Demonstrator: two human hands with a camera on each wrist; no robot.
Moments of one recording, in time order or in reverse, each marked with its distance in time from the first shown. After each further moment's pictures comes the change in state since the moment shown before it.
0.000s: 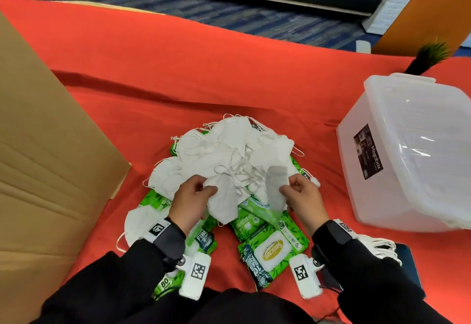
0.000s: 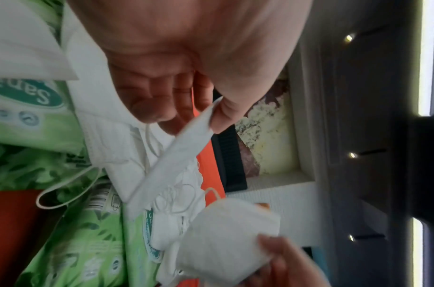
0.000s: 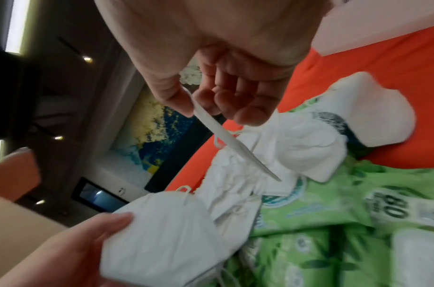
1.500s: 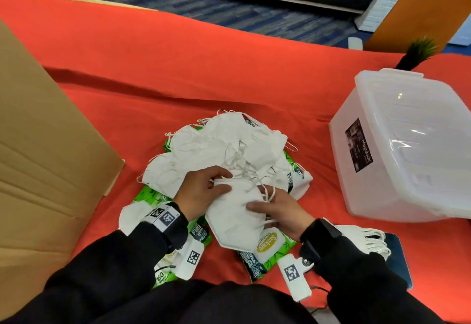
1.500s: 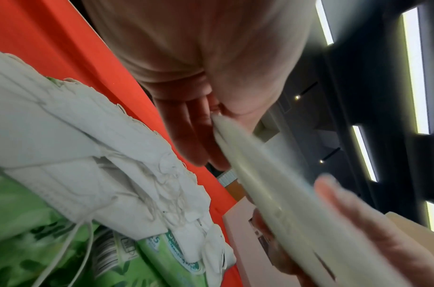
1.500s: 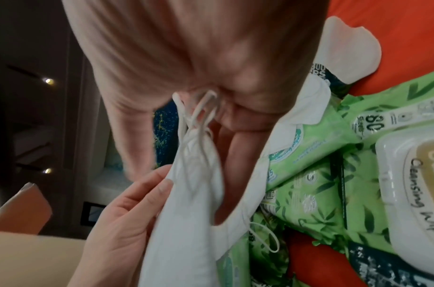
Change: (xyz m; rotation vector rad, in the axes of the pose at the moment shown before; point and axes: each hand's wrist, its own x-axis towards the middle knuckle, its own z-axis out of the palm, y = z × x) left_hand 0.008 0.011 0.010 0.312 -0.260 0.393; right_hand -0.034 -0.005 0.015 0.375 -0.523 0.266
